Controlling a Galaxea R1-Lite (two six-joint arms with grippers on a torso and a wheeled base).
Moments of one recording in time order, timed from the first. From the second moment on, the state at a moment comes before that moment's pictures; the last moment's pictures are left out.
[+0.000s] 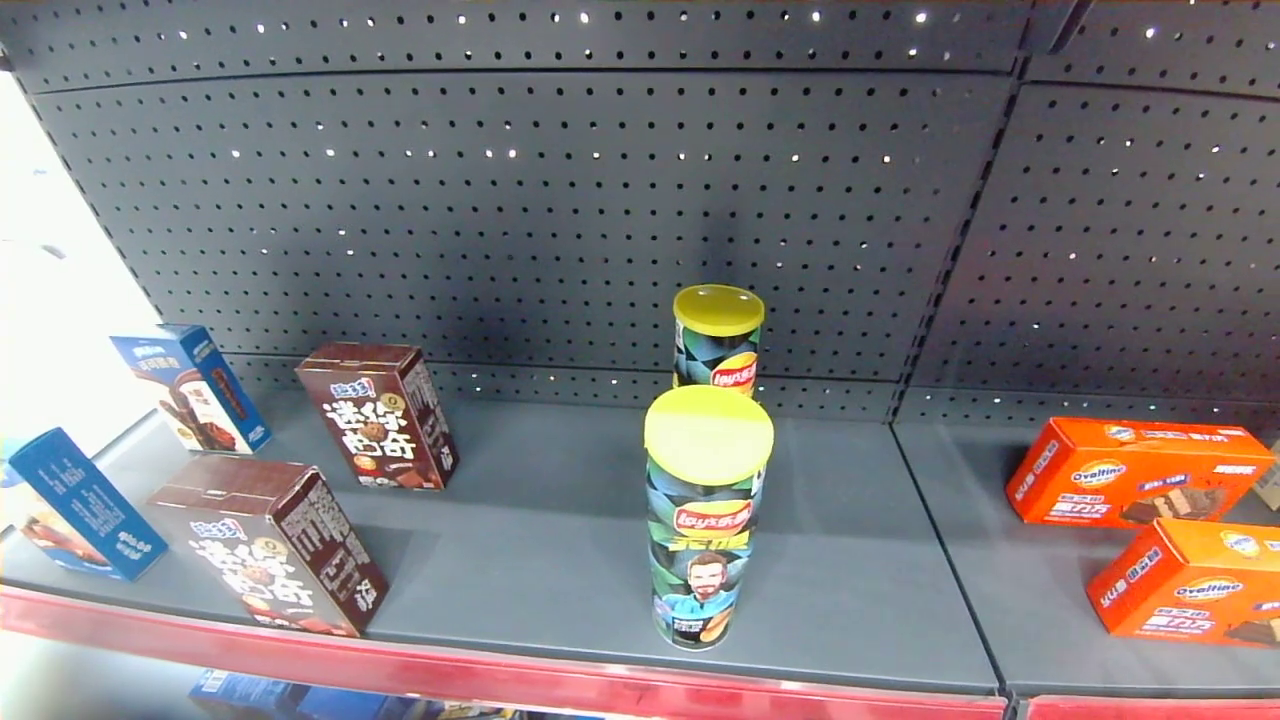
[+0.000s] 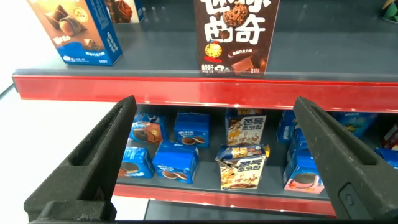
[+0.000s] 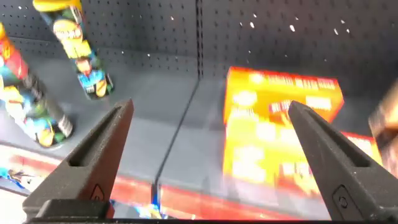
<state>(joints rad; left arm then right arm) 0.00 0.00 0.00 0.00 0.03 0.02 0.12 0.44 -0.40 -0.08 0.04 0.01</state>
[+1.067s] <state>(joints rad) 0.00 0.00 0.00 0.00 0.03 0.02 -0.01 0.02 0.00 -0.06 0.02 -0.02</state>
